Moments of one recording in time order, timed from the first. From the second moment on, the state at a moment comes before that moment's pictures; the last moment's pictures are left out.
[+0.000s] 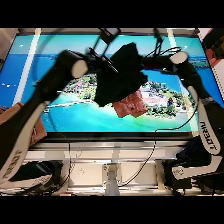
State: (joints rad) left arm -0.63 -1.40 1.64 1.56 -0.87 -1.35; right arm 0.13 -1.55 1.51 -0.58 0.88 1.20
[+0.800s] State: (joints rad) left arm -0.56 -1.24 1.64 1.57 -0.86 -1.35; right arm -0.72 -1.36 1.60 -0.91 0.98 1.59
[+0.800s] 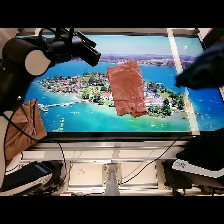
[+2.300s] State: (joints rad) left arm -0.54 -1.24 1.64 1.57 -0.86 -1.35; right arm -1.06 -1.30 1.85 -1.38 1.62 1.71
